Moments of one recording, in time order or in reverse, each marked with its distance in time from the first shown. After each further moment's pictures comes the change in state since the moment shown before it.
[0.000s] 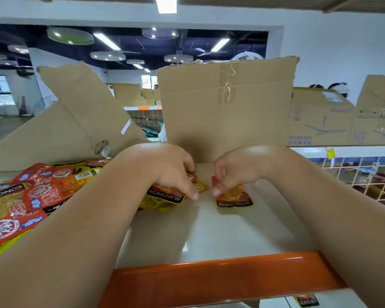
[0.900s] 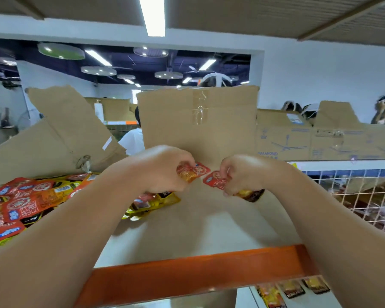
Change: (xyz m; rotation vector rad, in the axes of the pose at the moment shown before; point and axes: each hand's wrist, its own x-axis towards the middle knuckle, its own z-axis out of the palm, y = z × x) left_hand -0.009 0.037 -0.007 -0.129 0.278 0.168; right_hand -0.067 0.038 -0.011 0.045 0.274 0.167
